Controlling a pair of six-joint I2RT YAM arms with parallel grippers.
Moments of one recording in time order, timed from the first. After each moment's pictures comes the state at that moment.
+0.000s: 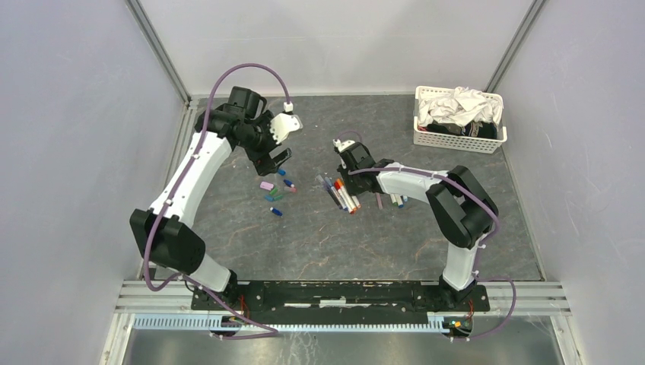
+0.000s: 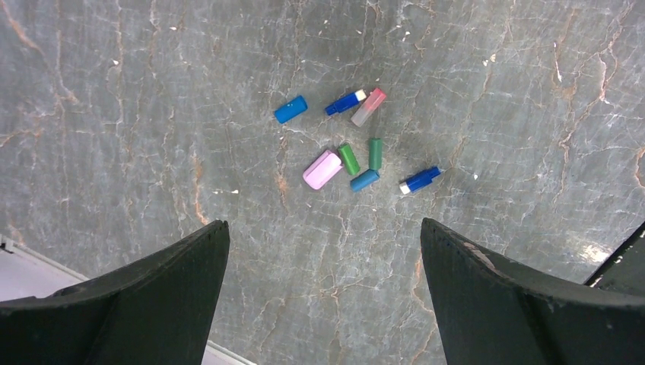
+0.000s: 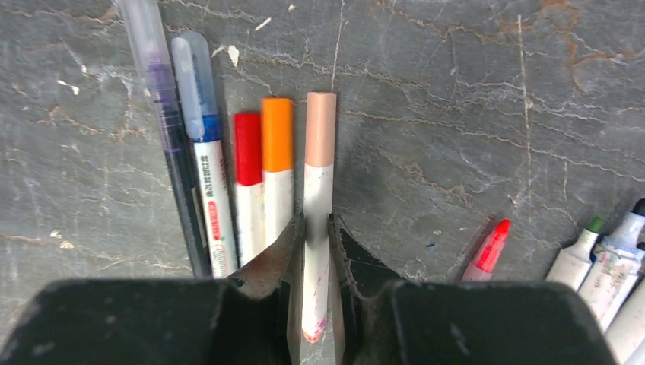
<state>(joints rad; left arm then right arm) -0.30 1.55 1.58 -1.09 0.28 0.81 0.68 1.85 1.15 -0.25 0.13 0.19</state>
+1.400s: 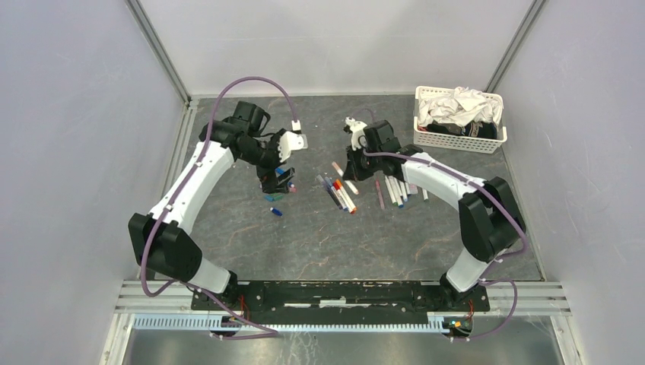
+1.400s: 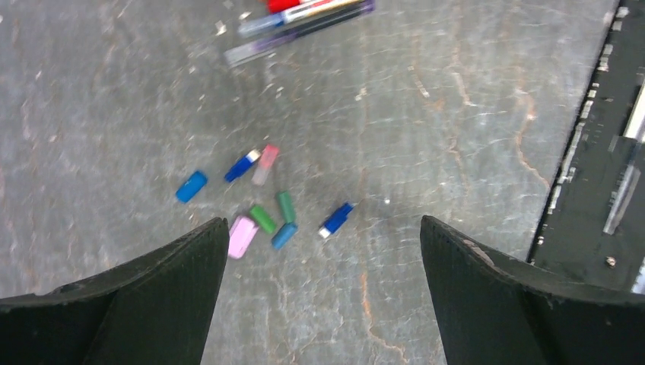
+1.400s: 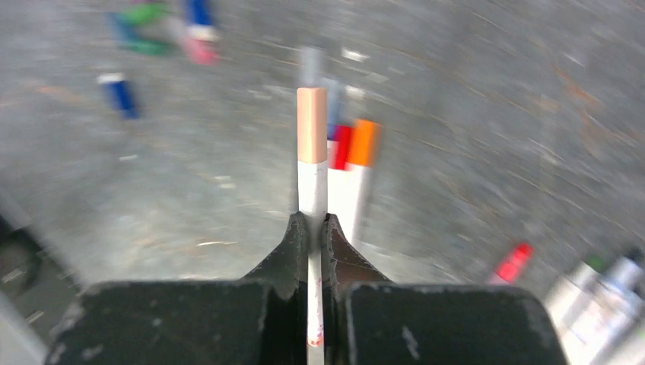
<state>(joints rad) -0.31 1.50 1.46 -1.11 0.55 0.91 0.55 1.70 1.15 -0.29 -0.21 0.15</state>
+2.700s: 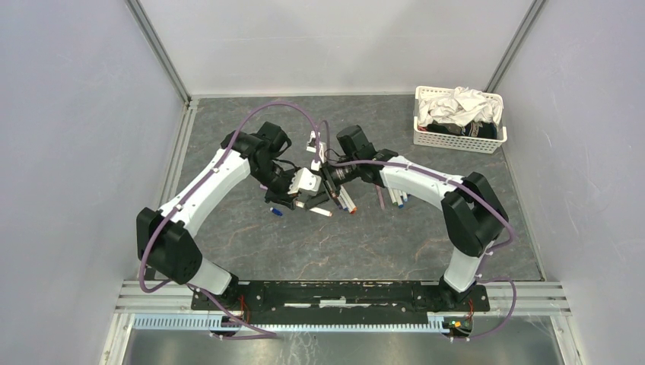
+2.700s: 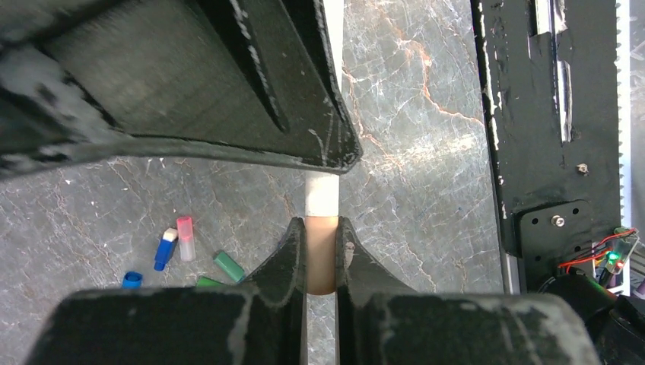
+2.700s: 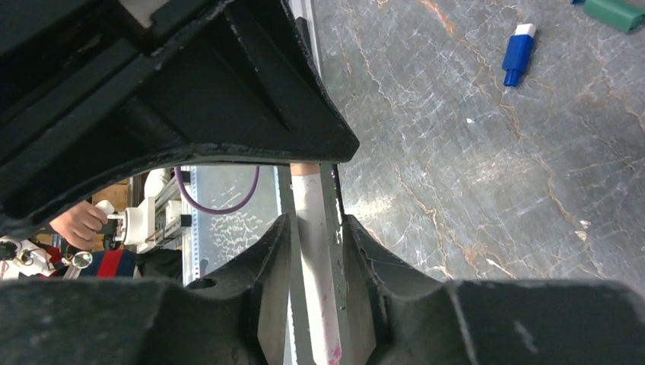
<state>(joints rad) -0.48 1.50 1.36 -1.28 0.63 1.27 0.70 1.77 1.26 -0.20 -1.01 0.31</state>
